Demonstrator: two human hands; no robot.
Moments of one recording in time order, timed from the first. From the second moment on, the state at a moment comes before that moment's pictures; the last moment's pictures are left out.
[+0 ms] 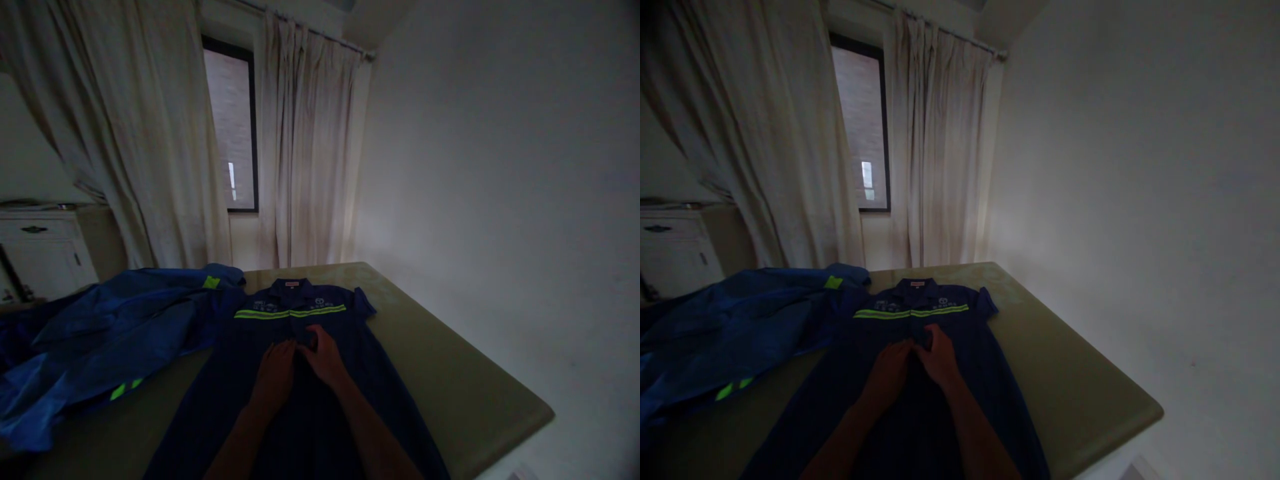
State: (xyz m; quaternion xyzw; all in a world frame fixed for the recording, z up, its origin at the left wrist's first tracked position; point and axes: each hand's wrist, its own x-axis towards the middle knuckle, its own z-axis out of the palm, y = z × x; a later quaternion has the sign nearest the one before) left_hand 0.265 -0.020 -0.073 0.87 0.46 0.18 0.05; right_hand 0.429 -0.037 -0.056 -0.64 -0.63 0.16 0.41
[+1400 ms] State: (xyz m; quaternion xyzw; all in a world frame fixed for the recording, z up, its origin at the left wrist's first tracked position) left_hand 0.285 -0.029 -0.074 0.83 0.47 0.27 0.17; right_hand 0.447 -0.031 -0.063 -0.63 -0.63 0.15 0.43
